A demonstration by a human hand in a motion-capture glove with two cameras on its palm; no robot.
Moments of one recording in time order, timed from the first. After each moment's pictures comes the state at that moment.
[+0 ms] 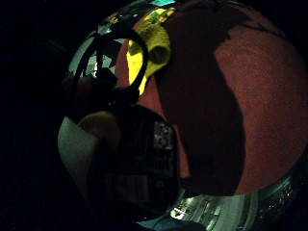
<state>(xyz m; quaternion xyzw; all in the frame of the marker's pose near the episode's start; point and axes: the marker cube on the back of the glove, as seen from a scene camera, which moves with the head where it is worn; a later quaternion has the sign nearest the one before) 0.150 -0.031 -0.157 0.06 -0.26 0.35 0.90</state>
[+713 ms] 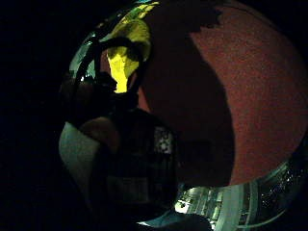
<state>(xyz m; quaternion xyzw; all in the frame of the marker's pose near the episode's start) 0.160 -0.045 -0.146 0.00 -0.23 0.41 0.88</state>
